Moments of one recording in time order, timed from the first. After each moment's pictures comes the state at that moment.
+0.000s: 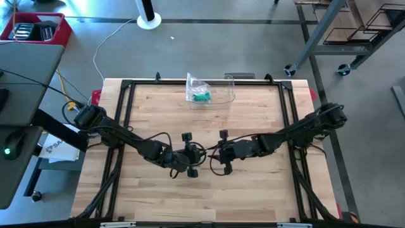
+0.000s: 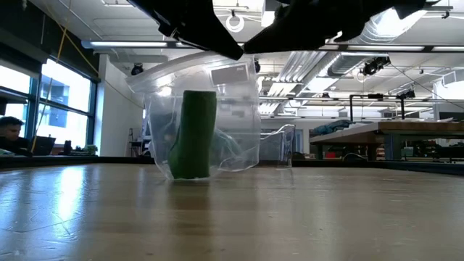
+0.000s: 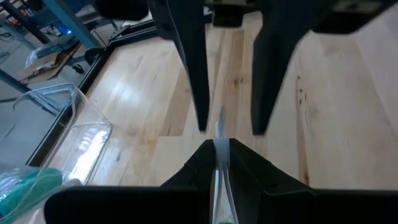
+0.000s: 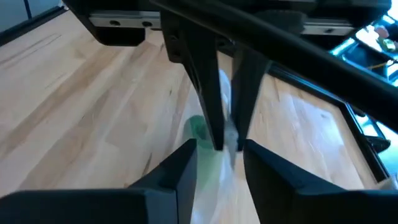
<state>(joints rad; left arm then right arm) -0.41 1.66 1.06 -0.02 -0.68 -0.04 0.31 1.56 0.86 0.26 0.32 -0.29</state>
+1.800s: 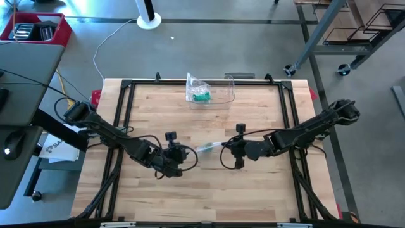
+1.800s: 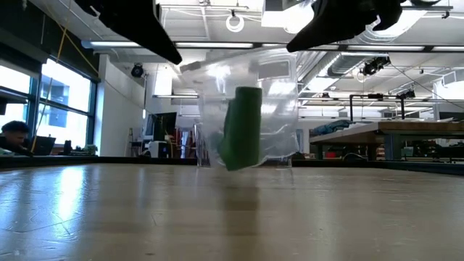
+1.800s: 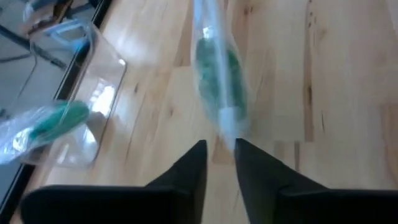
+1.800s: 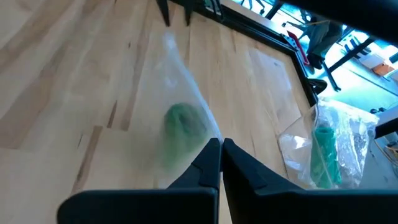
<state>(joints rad) -0.49 1.52 1.06 -0.48 -0.72 -0.26 0.38 1.36 0.86 -0.12 0.57 -0.15</state>
